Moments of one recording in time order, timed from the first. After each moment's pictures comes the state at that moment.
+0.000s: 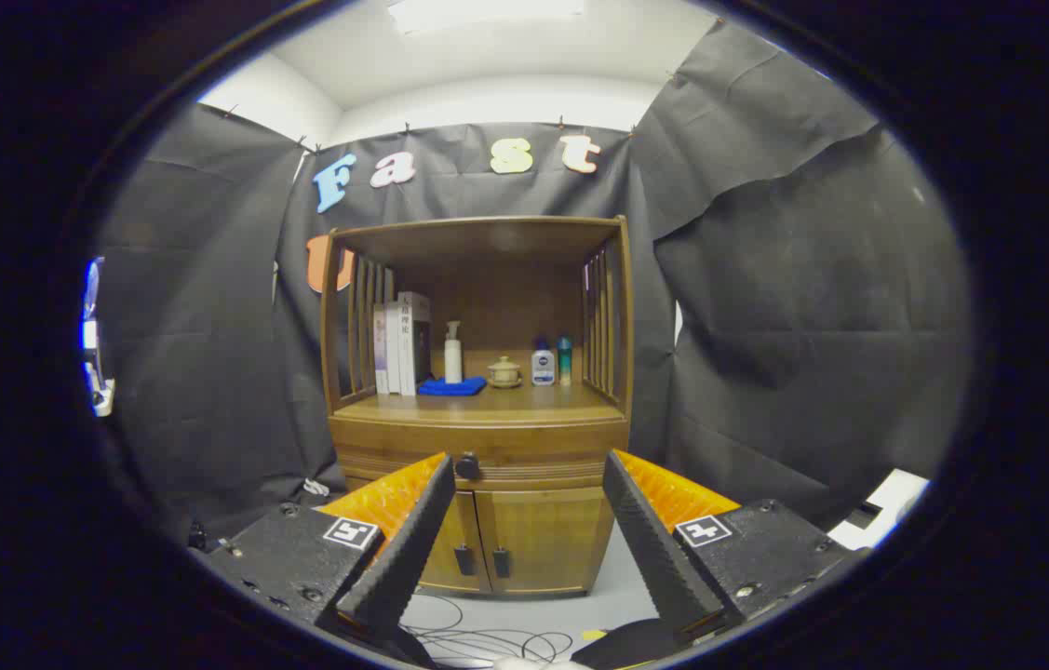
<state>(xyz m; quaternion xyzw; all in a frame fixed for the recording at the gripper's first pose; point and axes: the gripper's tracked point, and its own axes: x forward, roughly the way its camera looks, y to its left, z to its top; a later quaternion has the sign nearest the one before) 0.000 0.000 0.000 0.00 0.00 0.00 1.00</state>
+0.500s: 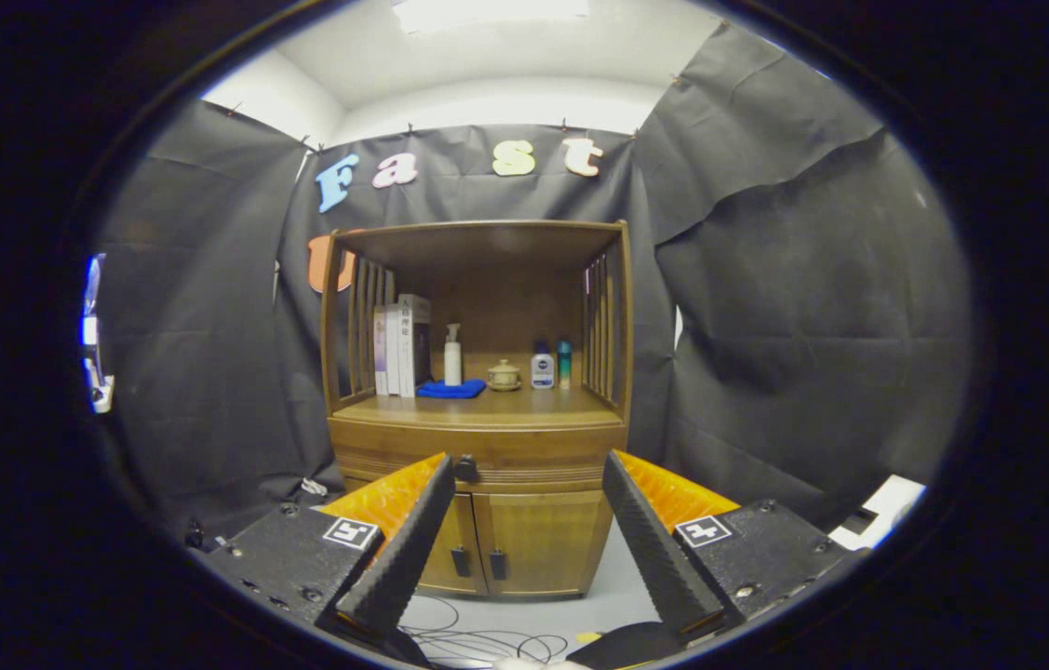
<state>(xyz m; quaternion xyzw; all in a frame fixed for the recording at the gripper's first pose) 0.001 0.002 -0.002 0.00 0.01 0.00 1.00</state>
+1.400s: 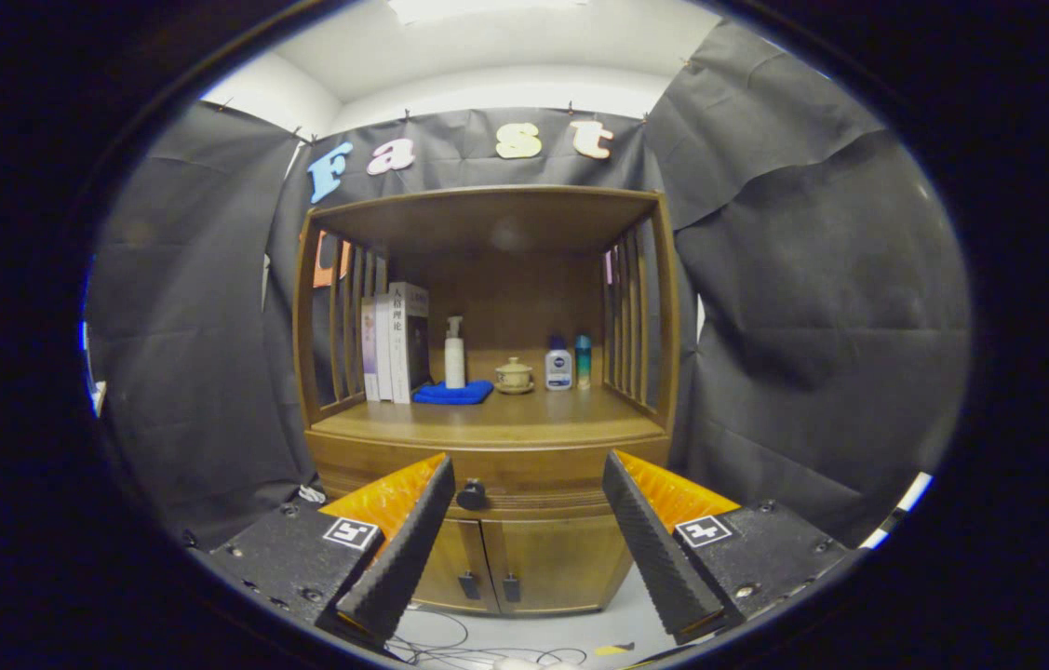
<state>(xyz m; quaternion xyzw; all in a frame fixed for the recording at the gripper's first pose) 0.132 0.036 -0.007 0.01 0.01 0.01 1.00</state>
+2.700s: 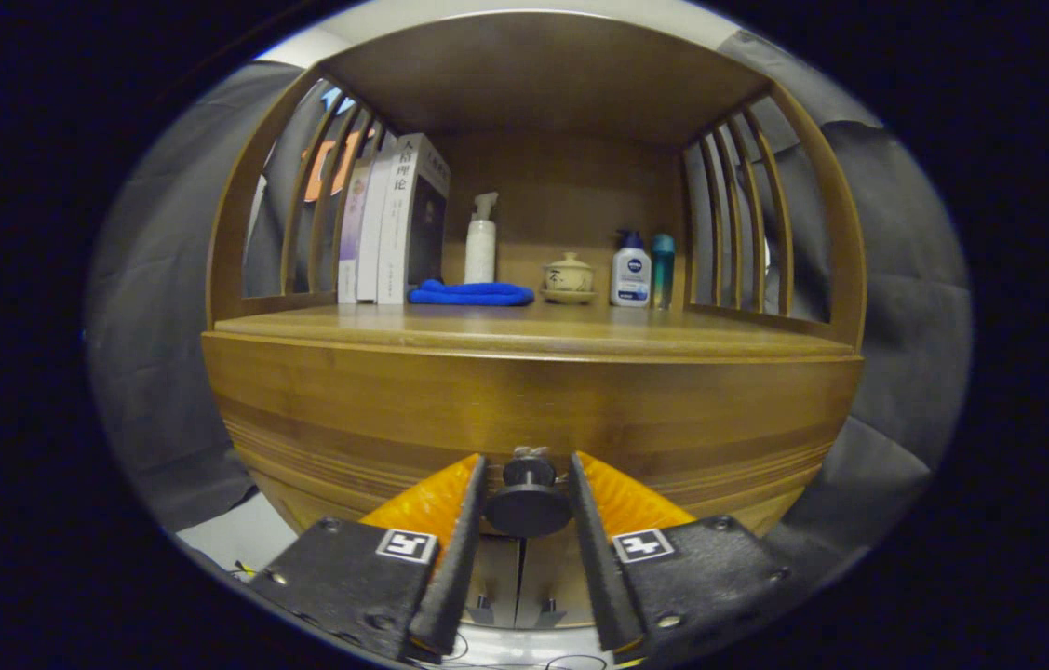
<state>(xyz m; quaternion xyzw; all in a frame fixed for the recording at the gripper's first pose) 0.332 0.100 -0.154 -0.01 0.09 0.02 1.00</state>
